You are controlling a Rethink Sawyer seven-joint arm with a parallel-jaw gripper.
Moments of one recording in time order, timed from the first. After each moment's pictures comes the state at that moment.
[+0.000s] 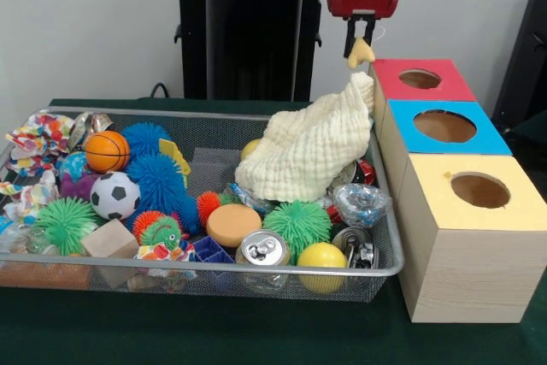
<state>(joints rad) -0.05 -0.91 0.12 2.25 -0.64 0.18 2.34</state>
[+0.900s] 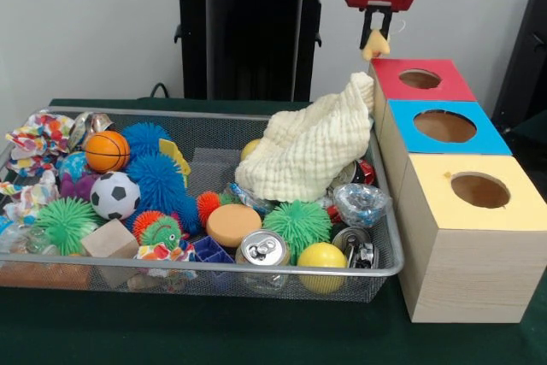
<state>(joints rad) 0.00 -0.95 0.09 2.26 -0.46 0.21 2.34</state>
